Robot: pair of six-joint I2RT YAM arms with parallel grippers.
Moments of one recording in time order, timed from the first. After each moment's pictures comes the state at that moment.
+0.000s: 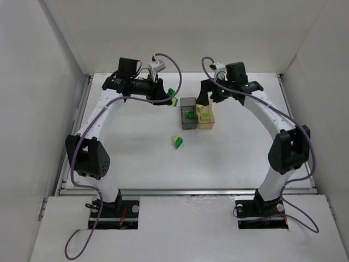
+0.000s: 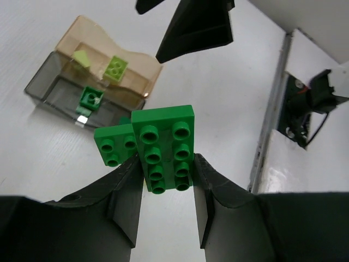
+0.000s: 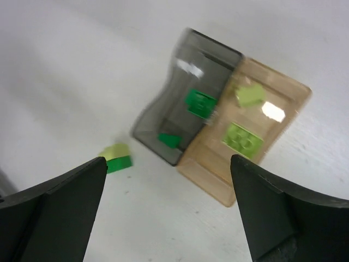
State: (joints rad) left arm -0.26 1.70 1.67 -0.70 0.94 0.19; right arm 0.31 1.82 1.64 -0.56 -0.39 0.08
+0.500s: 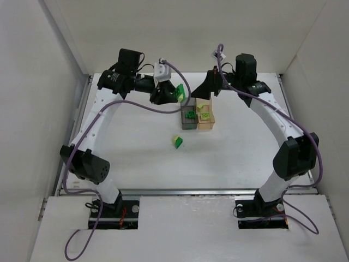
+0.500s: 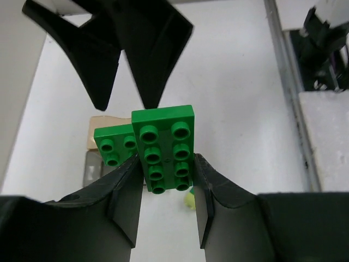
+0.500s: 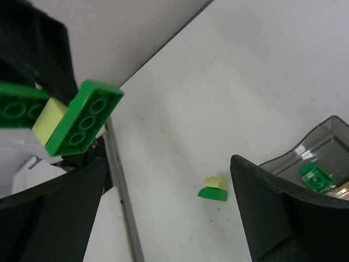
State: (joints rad) left arm -0.33 1.67 1.90 -0.93 1.14 0.71; right arm 0.30 1.66 1.58 -0.23 -0.95 0.26
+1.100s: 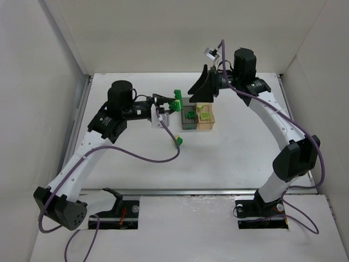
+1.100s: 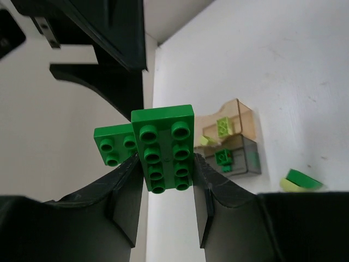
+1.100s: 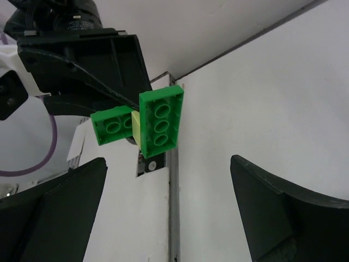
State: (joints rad) left arm -0.46 1.17 1.27 -0.44 0.84 1.10; right arm 0.34 1.67 1.66 -0.21 -1.25 0.36
